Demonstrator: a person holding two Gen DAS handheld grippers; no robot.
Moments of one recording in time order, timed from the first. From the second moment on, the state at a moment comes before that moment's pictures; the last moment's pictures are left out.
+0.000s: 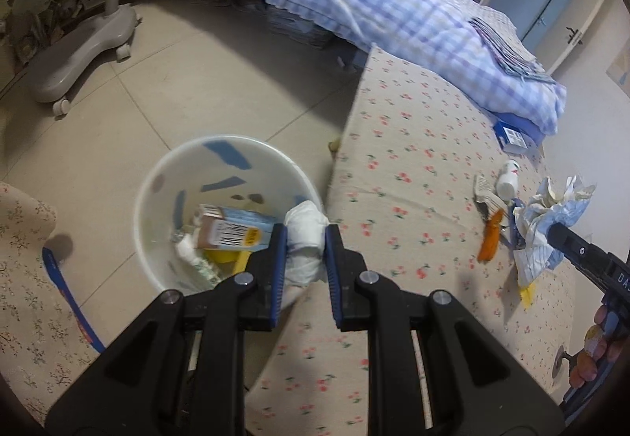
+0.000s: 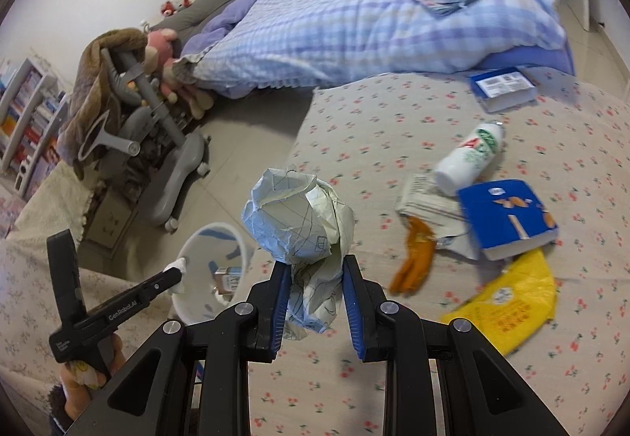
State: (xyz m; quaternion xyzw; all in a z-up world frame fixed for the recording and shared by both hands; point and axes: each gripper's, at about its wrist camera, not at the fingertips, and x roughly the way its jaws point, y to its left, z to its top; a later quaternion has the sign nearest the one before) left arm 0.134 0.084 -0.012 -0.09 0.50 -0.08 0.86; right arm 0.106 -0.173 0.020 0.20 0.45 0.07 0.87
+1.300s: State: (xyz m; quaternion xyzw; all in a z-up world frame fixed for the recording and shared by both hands) left arm 0.129 0.177 -0.033 -0.06 0.52 0.08 0.85; right arm 0.154 -0.052 -0.021 0.17 0.46 0.15 0.86
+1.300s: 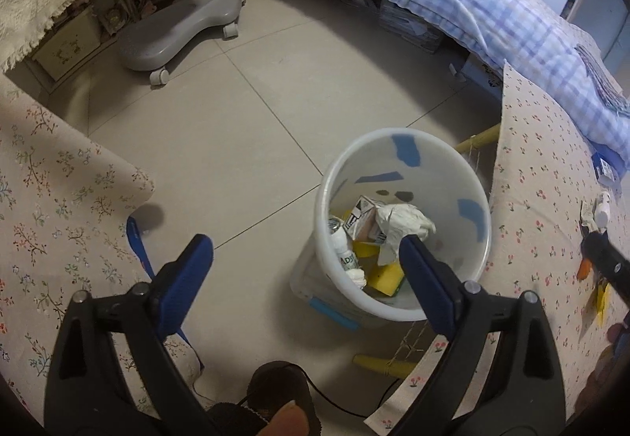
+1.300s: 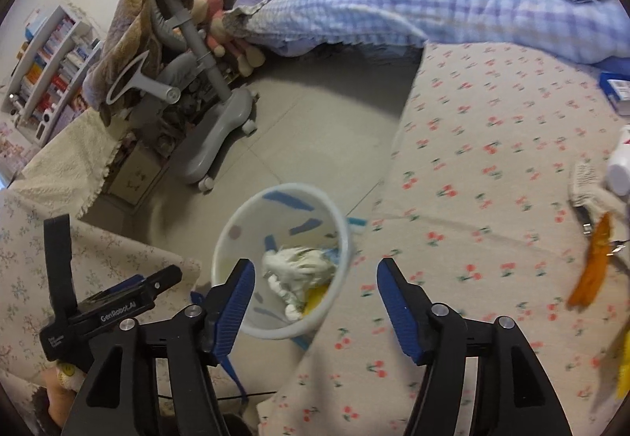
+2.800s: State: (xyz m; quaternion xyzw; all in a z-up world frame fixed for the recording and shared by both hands) left arm 0.163 -0.057 -0.039 -0.01 0.57 -0.08 0.82; right arm 0.139 -0.306 -0.051 0.18 0.50 -0.05 0.84
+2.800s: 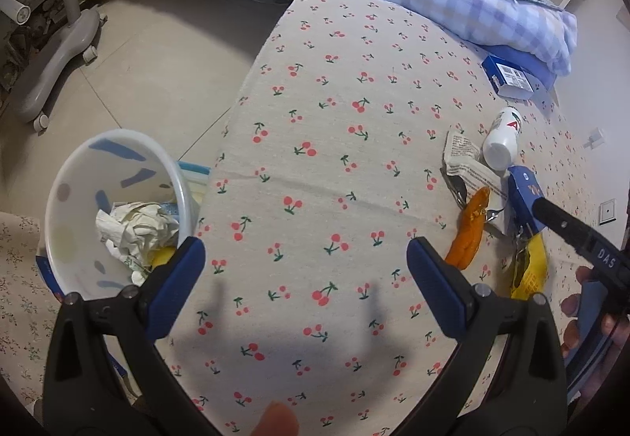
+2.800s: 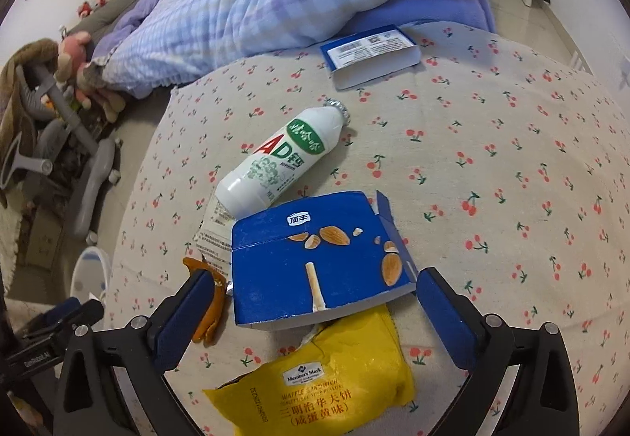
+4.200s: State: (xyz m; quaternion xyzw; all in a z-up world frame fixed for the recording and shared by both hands) left arm 0.150 -0.165 -0.069 -0.01 0.57 -0.25 0.79; right arm 0.076 -0.335 -0.055 0.21 0.53 -0.06 0.82
